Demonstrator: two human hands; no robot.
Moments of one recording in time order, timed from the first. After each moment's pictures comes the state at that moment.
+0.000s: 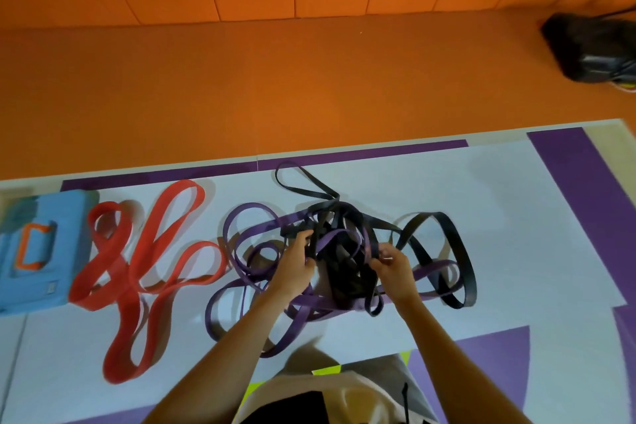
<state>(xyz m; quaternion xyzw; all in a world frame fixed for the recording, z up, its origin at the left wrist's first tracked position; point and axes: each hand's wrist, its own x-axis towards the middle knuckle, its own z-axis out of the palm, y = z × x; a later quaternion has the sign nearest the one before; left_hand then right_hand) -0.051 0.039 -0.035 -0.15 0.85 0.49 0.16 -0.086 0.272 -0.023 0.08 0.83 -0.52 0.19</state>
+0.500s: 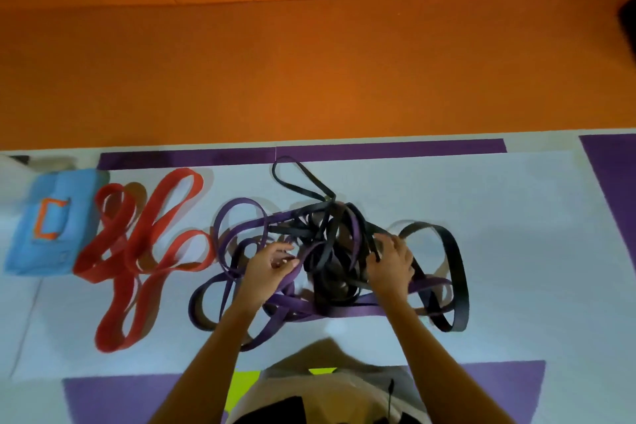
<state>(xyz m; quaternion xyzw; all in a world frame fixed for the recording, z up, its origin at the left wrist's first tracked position) -0.043 0.049 -0.032 -0.25 0.82 0.50 0.13 -0.135 0.299 -0.037 0.08 0.93 -0.30 0.21</state>
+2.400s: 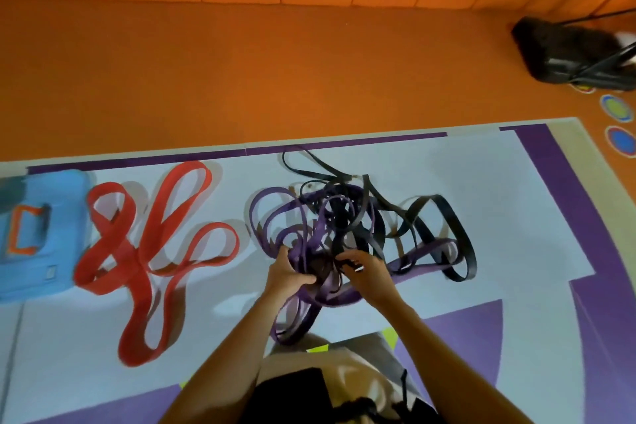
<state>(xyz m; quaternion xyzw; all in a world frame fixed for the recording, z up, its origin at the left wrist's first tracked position) 0.005 0.008 -0.051 -0.29 0.76 0.50 0.28 -0.027 0.213 -0.030 -0.06 0.91 -0.34 0.21</state>
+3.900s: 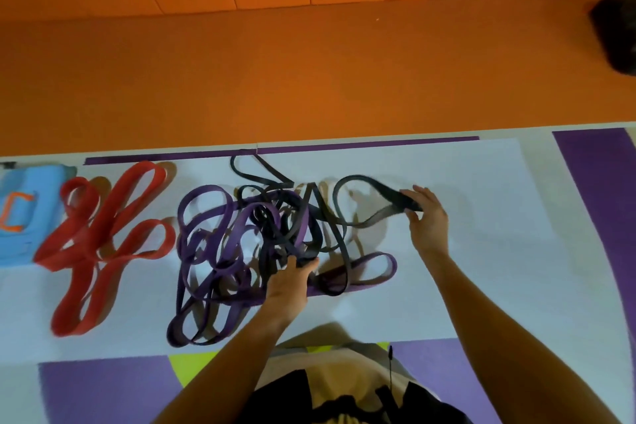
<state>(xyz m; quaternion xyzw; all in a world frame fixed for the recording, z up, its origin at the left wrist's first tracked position) -0.053 0.225 -0.026 -0.09 0.93 0.11 0.35 -0.226 0.477 -0.014 -0.03 0.92 -0.39 0.04</state>
